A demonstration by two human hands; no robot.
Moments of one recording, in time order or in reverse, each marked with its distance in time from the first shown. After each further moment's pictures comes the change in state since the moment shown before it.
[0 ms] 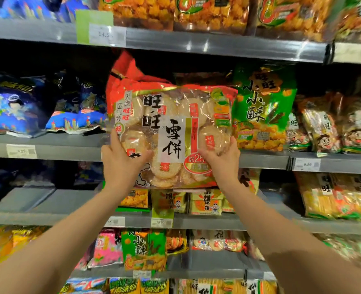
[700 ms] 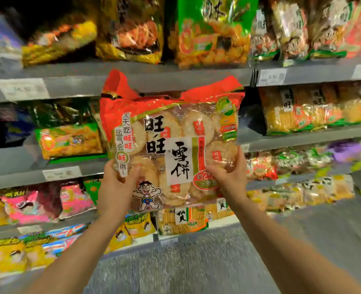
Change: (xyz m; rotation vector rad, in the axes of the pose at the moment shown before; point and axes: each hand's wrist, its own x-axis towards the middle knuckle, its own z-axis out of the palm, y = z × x) left_hand -0.168 -0.079 0.090 -0.068 -0.342 -0.225; right_hand -0.109 0.184 -0.116 0.055 0.060 0.309
